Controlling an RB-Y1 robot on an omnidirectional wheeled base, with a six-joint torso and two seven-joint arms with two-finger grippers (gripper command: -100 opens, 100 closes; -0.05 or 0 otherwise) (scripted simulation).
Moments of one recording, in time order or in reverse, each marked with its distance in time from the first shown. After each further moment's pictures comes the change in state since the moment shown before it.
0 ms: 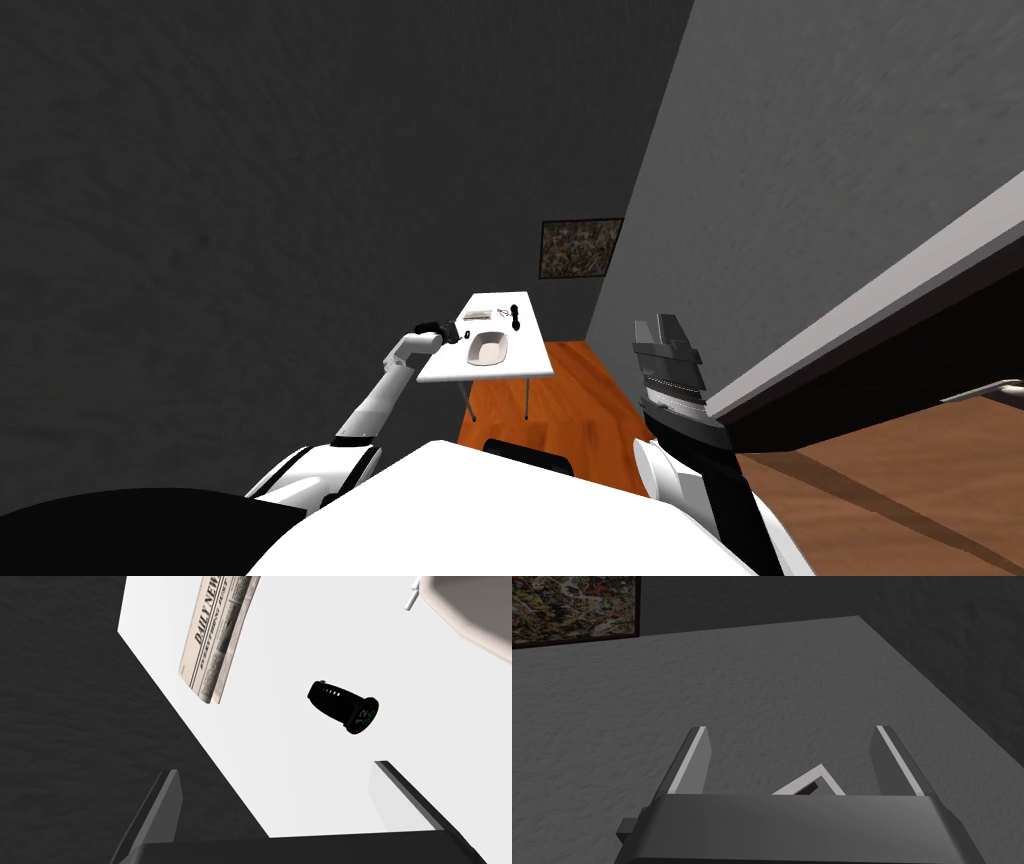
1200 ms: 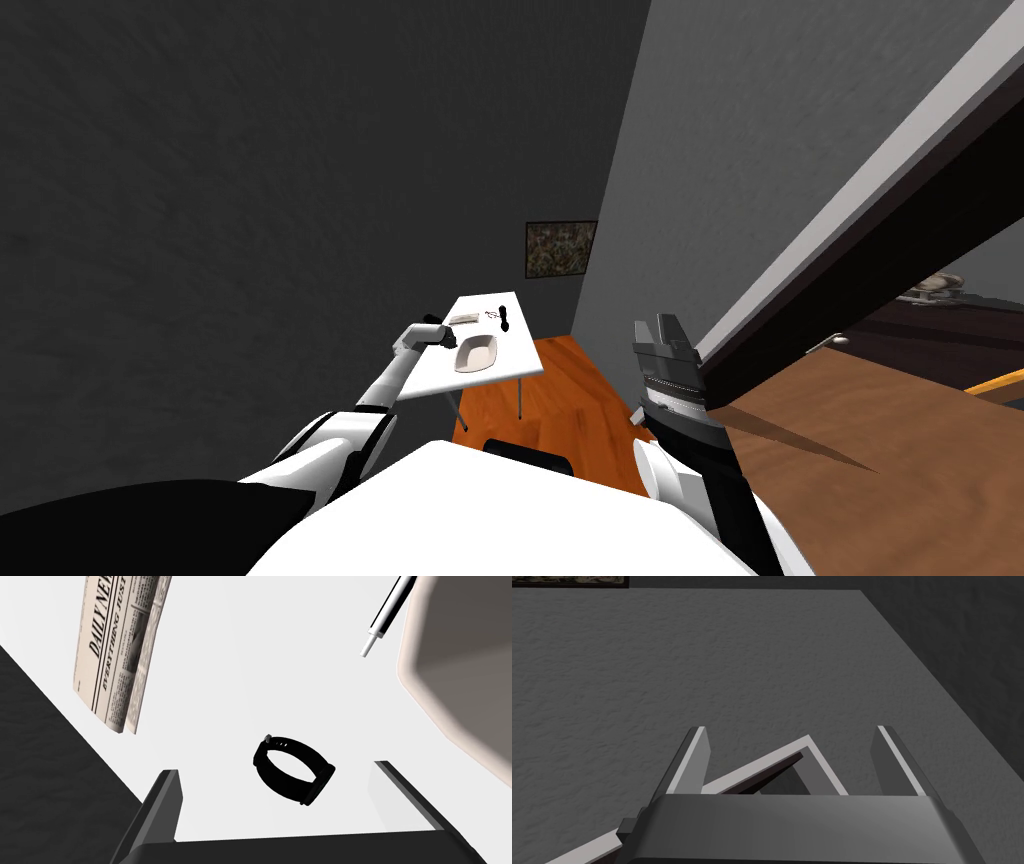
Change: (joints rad) left arm -0.161 0.039 -0.011 0.211 -0.048 0.285 0.115; right arm 0.000 0.000 0.000 0.000 0.000 0.000 0.000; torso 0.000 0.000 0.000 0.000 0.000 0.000
